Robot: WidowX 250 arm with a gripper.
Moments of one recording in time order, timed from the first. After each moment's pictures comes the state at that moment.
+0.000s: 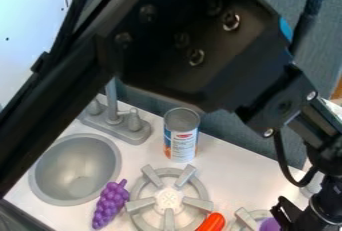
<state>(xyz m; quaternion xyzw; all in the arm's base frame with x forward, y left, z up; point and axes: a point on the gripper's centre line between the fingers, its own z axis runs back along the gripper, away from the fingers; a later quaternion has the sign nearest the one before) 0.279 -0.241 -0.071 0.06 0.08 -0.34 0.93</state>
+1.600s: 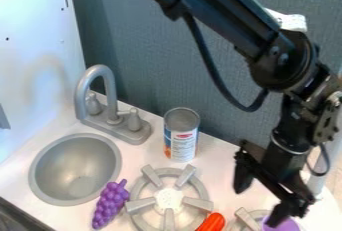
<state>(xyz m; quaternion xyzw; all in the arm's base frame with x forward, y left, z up) 0.285 -0.175 0.003 0.06 0.04 -0.22 0.97</state>
